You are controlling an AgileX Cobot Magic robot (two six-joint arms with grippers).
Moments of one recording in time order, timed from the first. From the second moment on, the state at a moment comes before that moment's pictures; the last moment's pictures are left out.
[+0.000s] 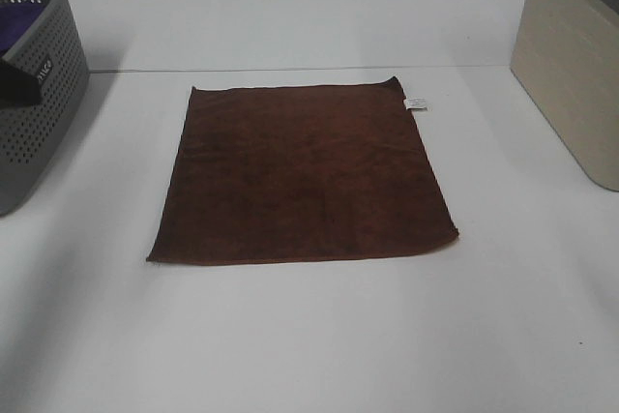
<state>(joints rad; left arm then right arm) -0.14 1.17 -0.66 -0.50 0.26 0.23 -0.01 0.97 -0.72 0.25 0.68 -0.18</state>
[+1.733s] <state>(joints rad) -0.02 2.02 -0.89 -1.36 0.64 0.92 -0.11 2.01 -1.06 0.78 0.81 -0.65</state>
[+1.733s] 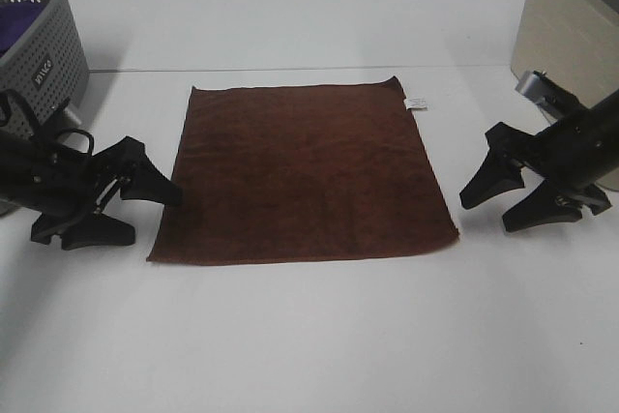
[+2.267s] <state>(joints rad) -0.10 2.07 -0.90 -1.46 0.69 0.95 0.01 2.14 -1.12 0.95 0.86 -0.70</state>
